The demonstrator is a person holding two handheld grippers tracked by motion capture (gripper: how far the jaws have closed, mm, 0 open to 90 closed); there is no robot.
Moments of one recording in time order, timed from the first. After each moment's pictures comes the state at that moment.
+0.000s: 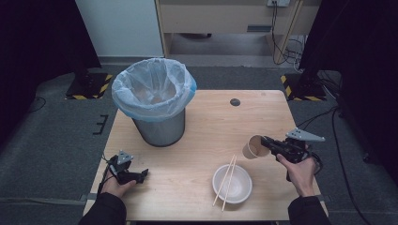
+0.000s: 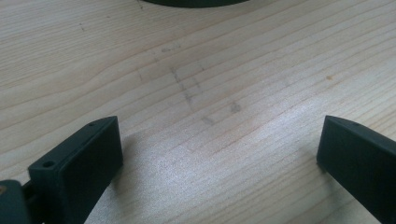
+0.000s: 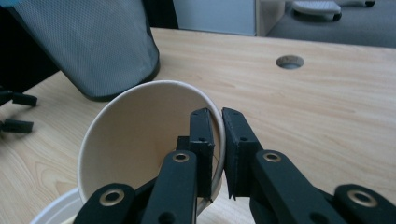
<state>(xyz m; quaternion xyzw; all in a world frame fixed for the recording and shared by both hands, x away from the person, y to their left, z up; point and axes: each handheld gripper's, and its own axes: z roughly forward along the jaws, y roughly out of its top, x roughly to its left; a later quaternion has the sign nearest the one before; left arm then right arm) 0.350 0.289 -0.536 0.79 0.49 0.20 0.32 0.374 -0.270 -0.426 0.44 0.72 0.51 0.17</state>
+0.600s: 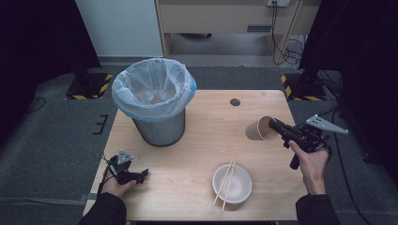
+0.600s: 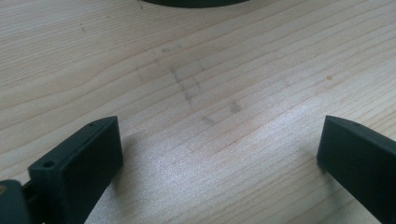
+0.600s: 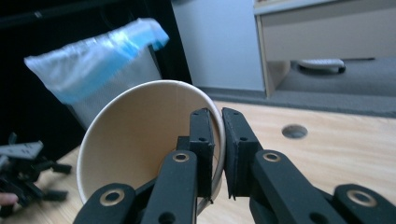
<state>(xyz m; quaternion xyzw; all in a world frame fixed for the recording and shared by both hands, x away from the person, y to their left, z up) 0.350 0.289 -0.536 0.79 0.49 0.20 0.32 0.376 -0.283 -0.371 0.42 0.65 0.61 0.18</state>
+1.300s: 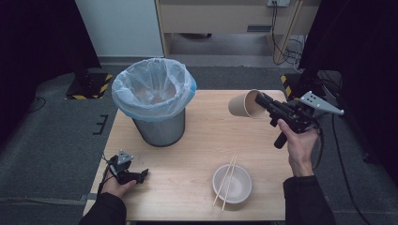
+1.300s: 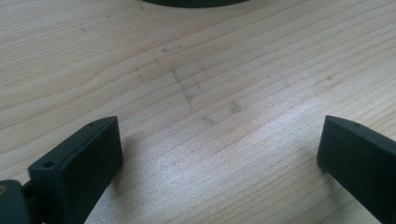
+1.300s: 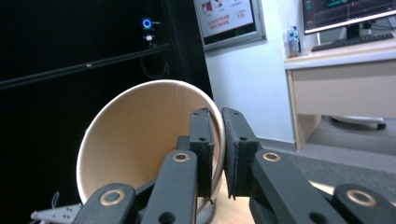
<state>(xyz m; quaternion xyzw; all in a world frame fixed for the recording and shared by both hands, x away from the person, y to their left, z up) 0.350 0.289 -0.536 0.79 0.49 0.20 0.32 0.391 -0.230 -0.302 0.35 0.61 0.69 0.19</state>
